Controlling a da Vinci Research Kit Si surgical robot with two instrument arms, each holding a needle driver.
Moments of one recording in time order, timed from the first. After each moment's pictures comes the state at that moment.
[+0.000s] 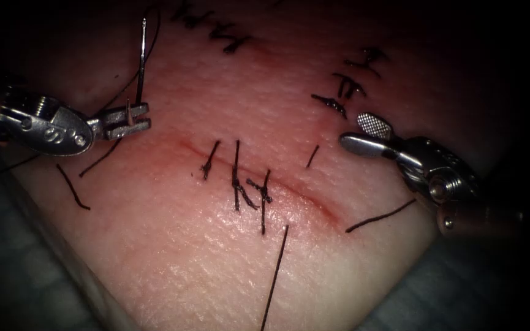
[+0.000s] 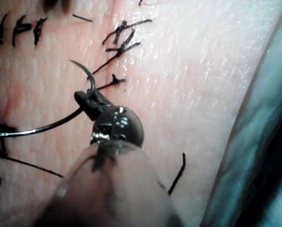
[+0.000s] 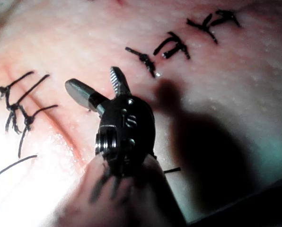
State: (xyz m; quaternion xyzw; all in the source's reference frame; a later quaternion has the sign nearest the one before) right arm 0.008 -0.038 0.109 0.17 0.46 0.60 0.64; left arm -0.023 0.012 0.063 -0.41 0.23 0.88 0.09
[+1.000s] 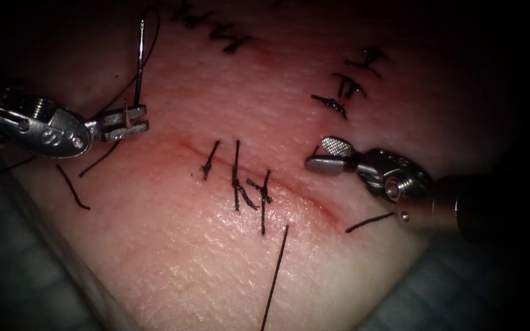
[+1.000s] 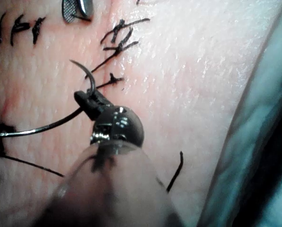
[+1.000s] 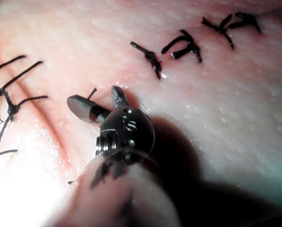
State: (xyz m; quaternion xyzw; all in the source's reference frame) right arm 0.011 -0.040 0.116 0.20 0.42 0.57 0.68; left arm -0.022 0.012 0.063 -0.41 0.23 0.88 0.09
